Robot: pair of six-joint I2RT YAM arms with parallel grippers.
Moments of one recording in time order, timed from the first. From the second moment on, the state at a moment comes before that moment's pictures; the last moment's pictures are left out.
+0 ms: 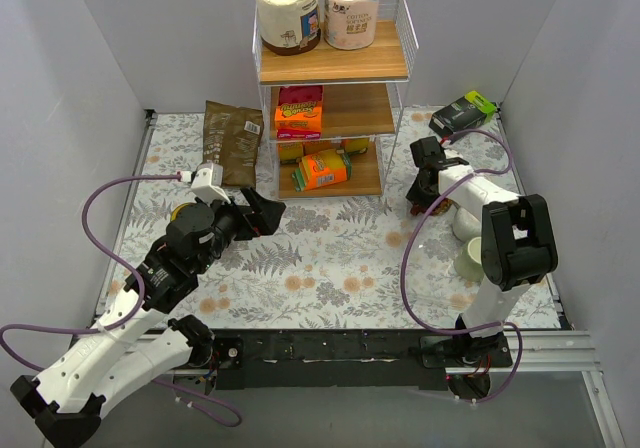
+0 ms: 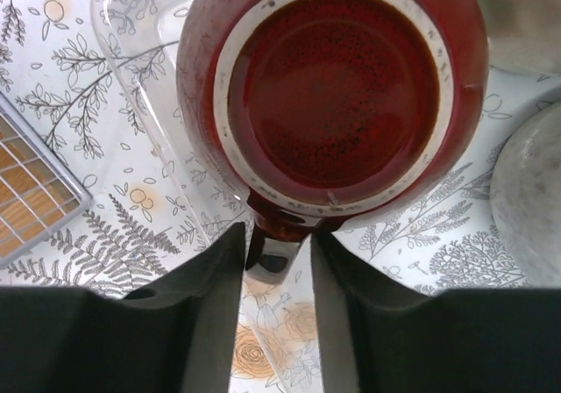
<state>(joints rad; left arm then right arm) -0.69 0.69 0.81 -0.35 -0.22 -0.66 0.27 1.74 1.17 -0.57 0.30 0.74</state>
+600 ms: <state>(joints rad) -0.69 0.67 0.81 -0.35 -0.19 -0.65 0.26 1.66 1.11 -0.58 0.26 0.72</state>
